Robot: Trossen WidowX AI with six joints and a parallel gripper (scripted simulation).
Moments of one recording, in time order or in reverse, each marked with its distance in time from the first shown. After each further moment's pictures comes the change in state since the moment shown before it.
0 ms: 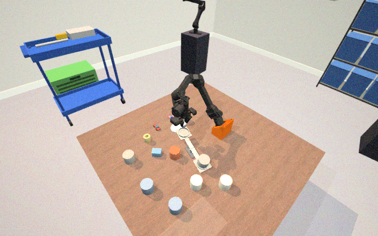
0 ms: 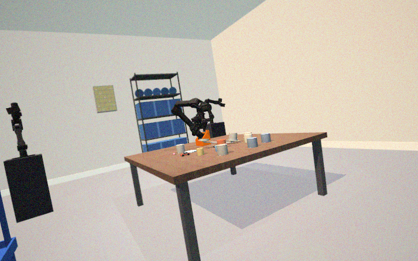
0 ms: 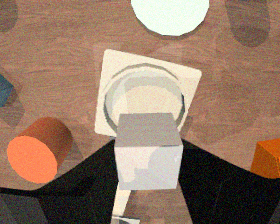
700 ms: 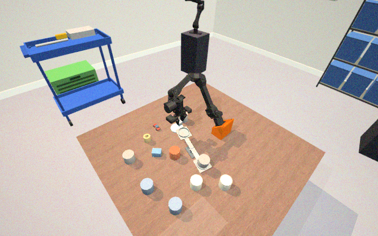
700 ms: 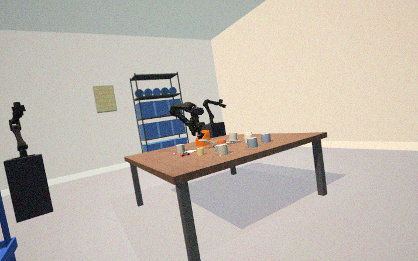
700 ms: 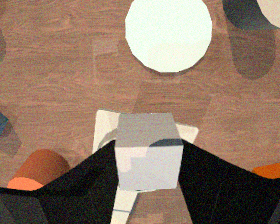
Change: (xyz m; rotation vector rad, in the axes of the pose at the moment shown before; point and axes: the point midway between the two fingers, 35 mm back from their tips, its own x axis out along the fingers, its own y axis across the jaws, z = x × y) arm 0.021 -0.006 0.052 0.001 0.037 -0.001
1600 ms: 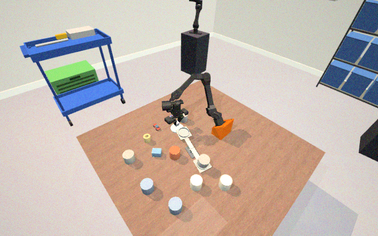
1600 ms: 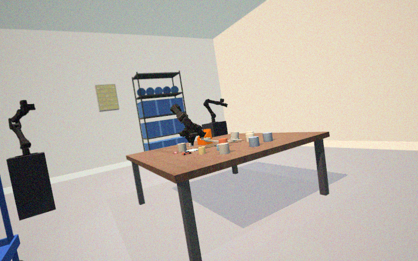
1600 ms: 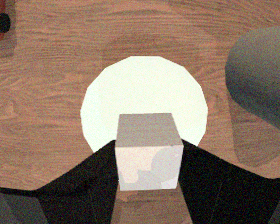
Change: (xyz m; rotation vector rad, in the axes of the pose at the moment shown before) arm 0.078 -0.035 0.078 0.007 -0.055 0.012
